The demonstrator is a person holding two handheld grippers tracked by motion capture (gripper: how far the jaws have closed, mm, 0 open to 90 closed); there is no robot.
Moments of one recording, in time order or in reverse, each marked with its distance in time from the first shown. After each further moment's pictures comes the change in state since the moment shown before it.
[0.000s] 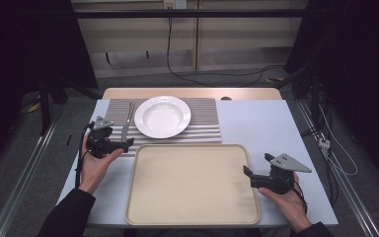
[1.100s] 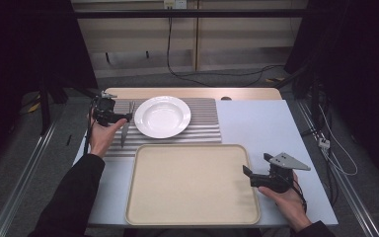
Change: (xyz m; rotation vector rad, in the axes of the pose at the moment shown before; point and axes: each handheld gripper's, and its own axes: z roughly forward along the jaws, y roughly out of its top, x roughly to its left) left arm 0.065 0.050 0.078 0.106 0.107 -0.086; right arm -0.003 -0.001 0.005 0.020 0.018 0.011
